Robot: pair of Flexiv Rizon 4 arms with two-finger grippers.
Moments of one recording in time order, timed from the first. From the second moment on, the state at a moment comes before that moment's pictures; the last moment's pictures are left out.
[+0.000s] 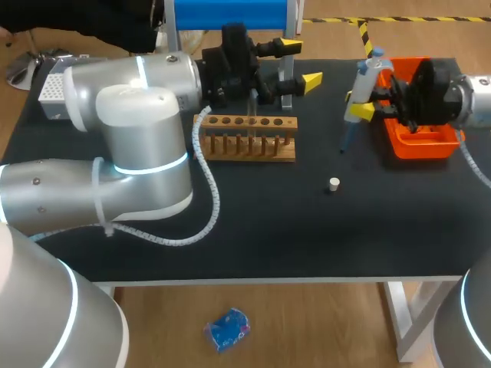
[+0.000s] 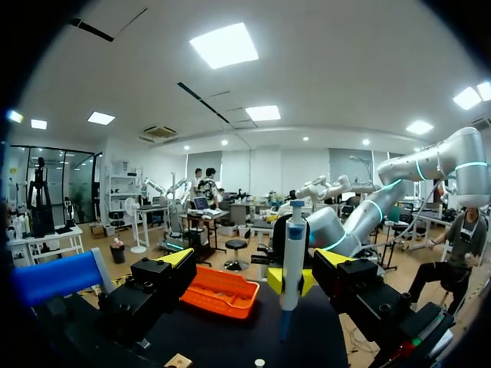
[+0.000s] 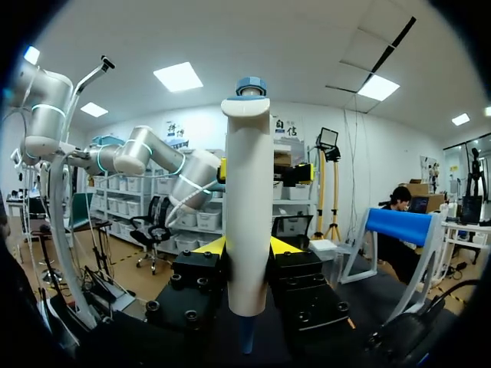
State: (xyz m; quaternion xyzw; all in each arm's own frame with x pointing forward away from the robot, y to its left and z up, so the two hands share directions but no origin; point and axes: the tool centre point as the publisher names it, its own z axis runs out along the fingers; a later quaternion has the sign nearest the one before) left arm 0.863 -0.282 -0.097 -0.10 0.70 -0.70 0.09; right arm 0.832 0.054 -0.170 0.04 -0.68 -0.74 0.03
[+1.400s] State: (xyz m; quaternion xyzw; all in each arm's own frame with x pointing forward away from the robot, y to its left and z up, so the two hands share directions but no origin) left arm 0.862 -0.218 -0.129 -0.08 0.72 -0.68 0.07; right arm 0.829 0.151 -0.187 0.05 -0.70 -0.71 0.02
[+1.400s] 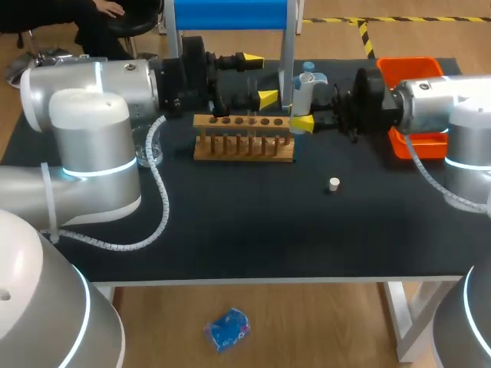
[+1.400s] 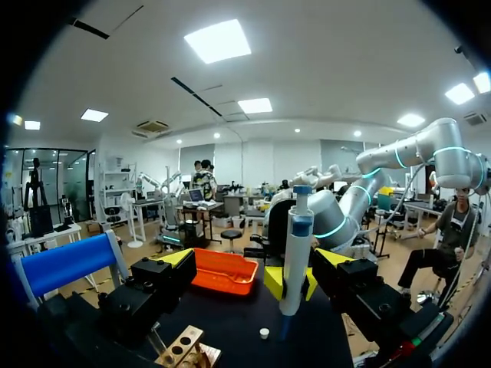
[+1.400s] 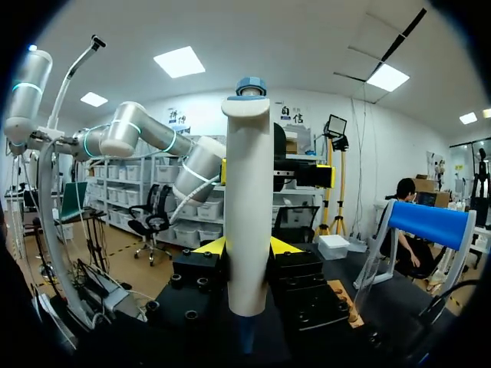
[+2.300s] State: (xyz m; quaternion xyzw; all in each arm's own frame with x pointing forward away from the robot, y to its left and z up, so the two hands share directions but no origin) left arm 0.866 -0.217 -0.137 -0.07 0.71 -0.70 0.07; right arm 0.855 0.201 -0.186 0.07 -0.69 -0.72 0.02
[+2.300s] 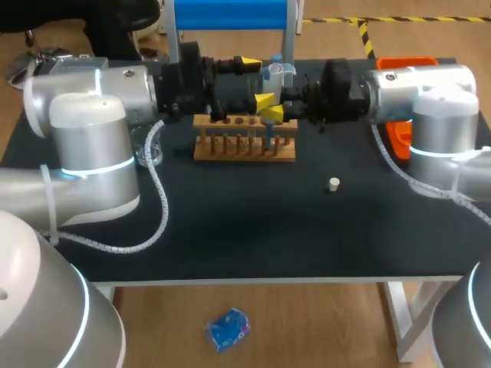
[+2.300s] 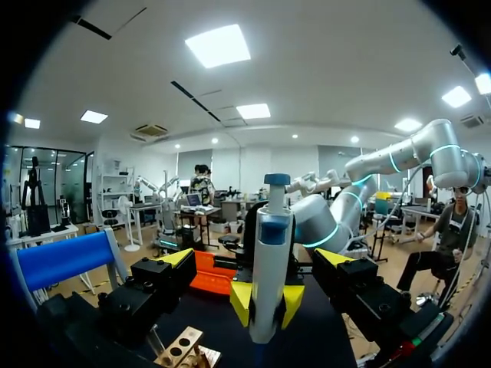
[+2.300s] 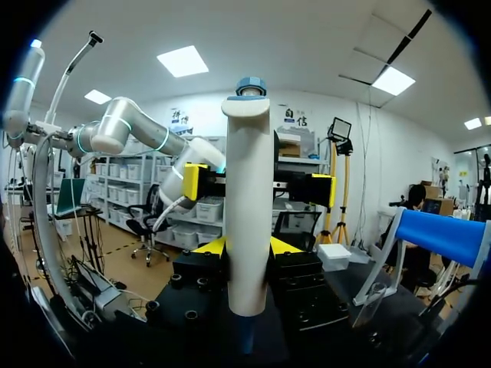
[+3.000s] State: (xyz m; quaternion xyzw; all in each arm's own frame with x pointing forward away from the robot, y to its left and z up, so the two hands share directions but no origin) left arm 0.866 -0.218 -0.141 -0.08 0.71 -0.70 0.06; right arm 0.859 0.214 -0.187 0.07 -0.69 -0.72 0.04
